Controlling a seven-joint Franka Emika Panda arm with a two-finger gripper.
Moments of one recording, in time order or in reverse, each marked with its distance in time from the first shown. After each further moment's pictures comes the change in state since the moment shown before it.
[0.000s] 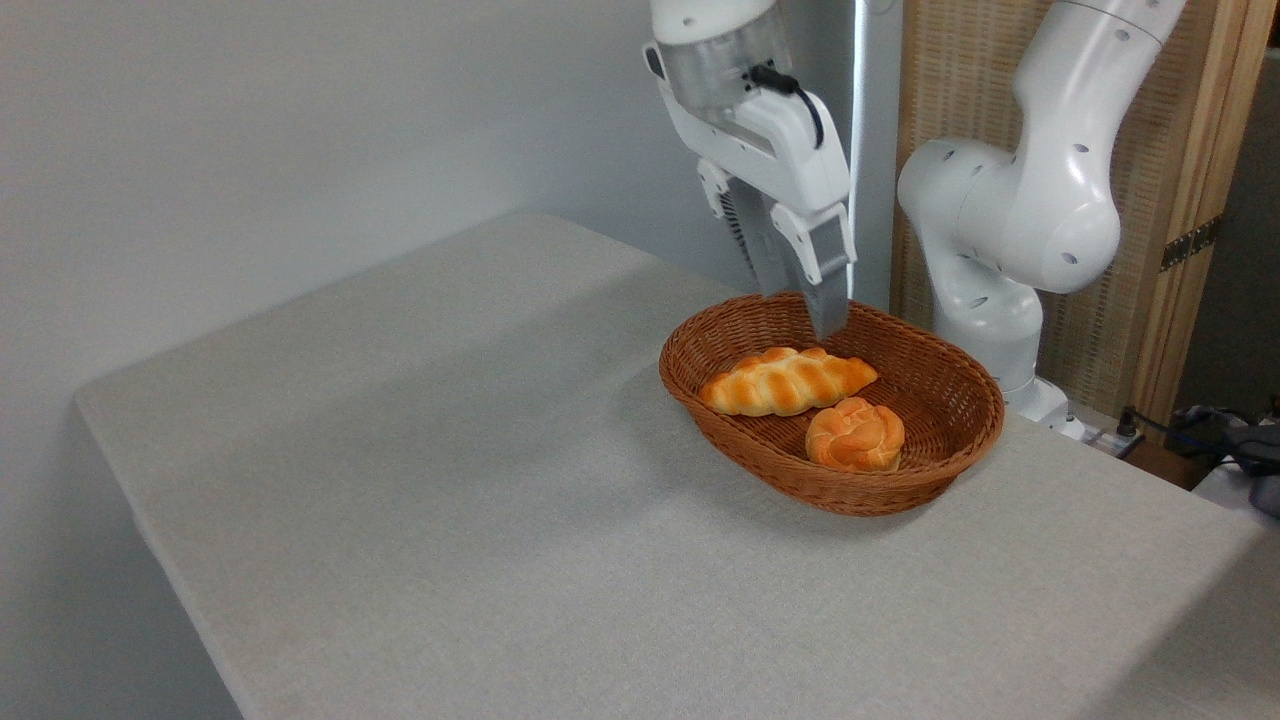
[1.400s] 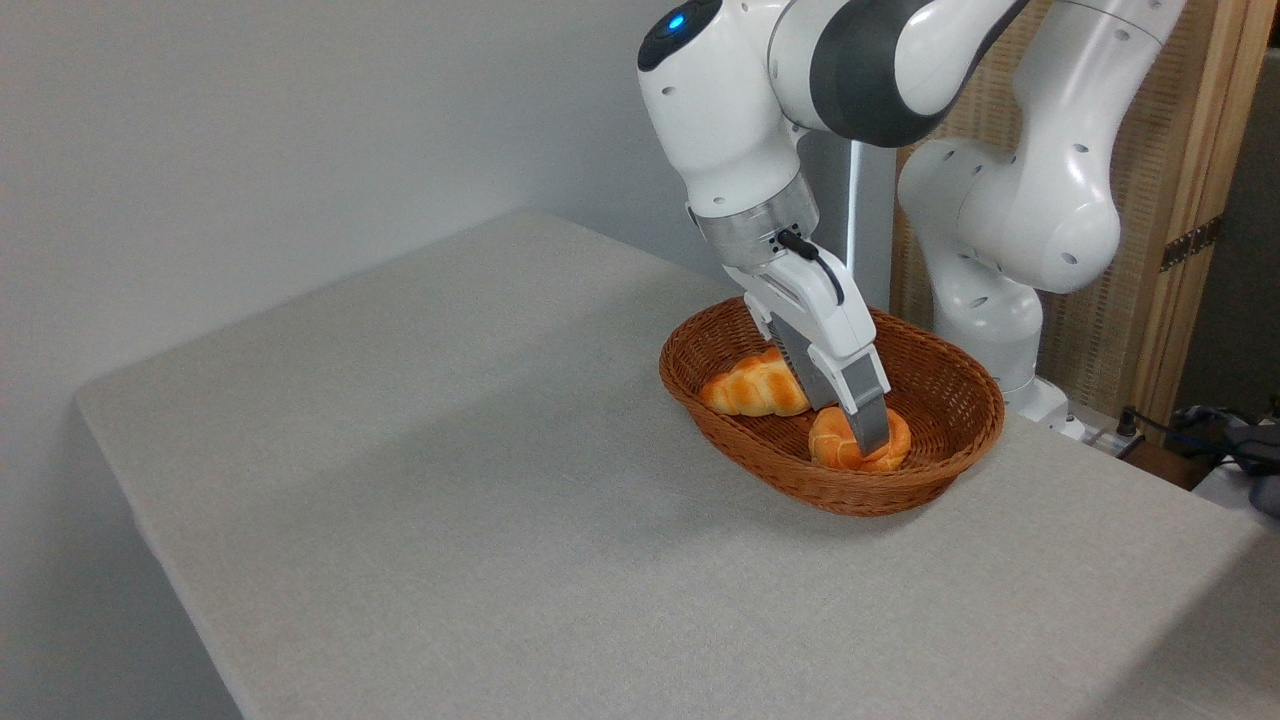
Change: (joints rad) arm -0.001 0.008 0.048 -0.280 0.132 0.241 0.014
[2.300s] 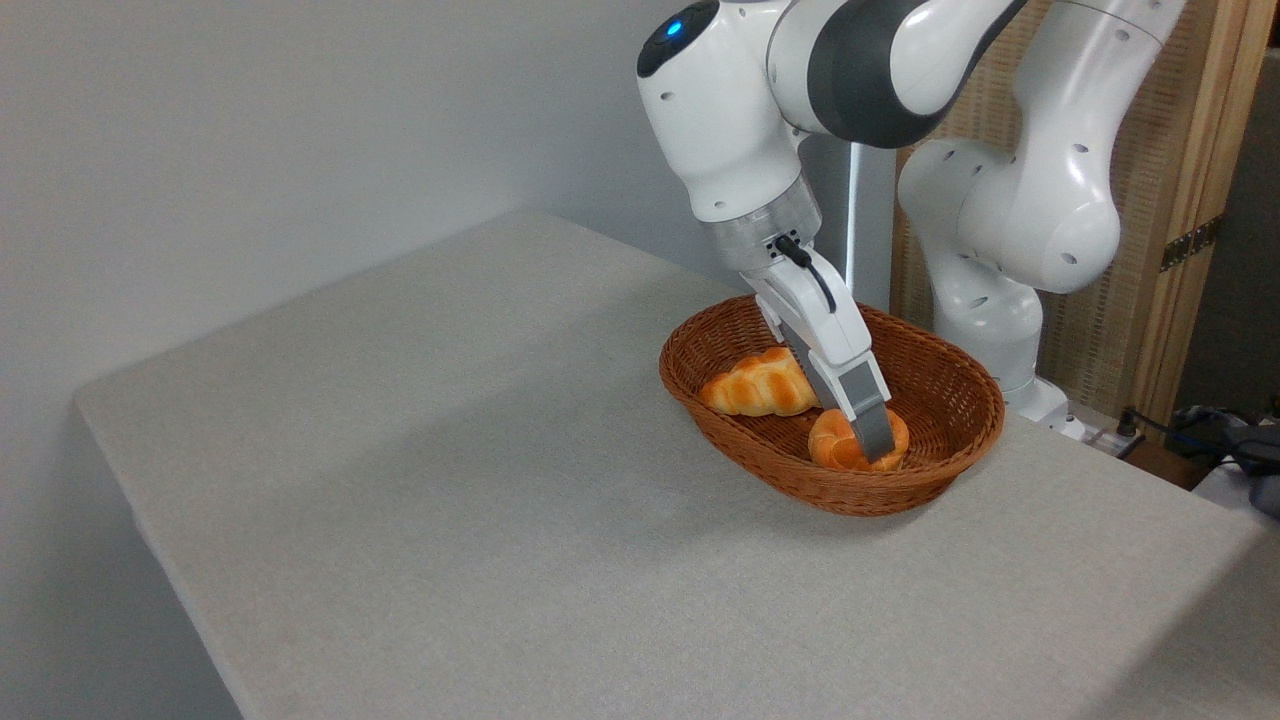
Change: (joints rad) arm -0.001 0.000 0.000 -0.013 0.026 0.000 0.079
